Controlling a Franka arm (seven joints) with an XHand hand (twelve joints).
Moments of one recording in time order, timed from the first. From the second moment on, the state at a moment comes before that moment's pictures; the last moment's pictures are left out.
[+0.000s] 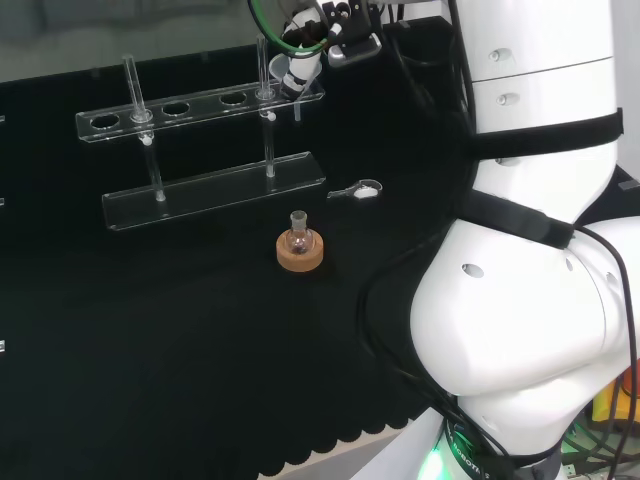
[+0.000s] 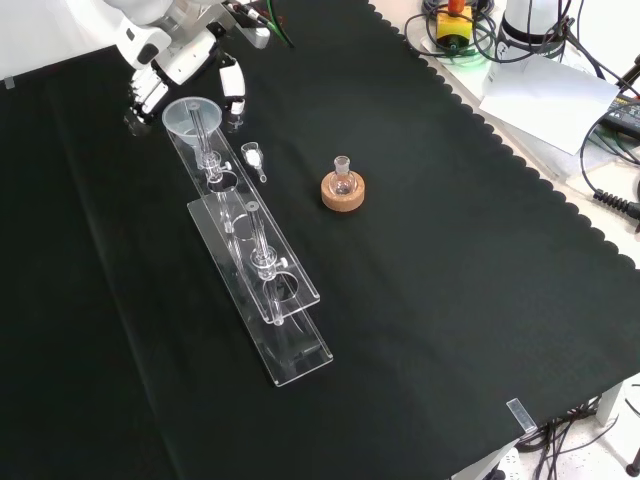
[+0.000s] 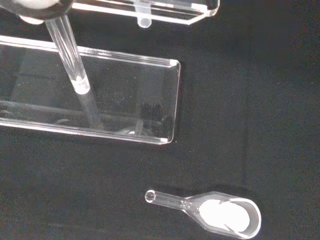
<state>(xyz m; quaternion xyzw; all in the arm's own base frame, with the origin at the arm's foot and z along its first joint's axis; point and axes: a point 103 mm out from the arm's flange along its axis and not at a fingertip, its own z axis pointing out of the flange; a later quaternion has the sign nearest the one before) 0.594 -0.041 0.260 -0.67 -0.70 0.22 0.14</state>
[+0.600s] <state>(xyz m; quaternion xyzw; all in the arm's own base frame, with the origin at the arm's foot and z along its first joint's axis) 0.591 -0.043 0.261 -0.66 -0.70 0.23 0.13</state>
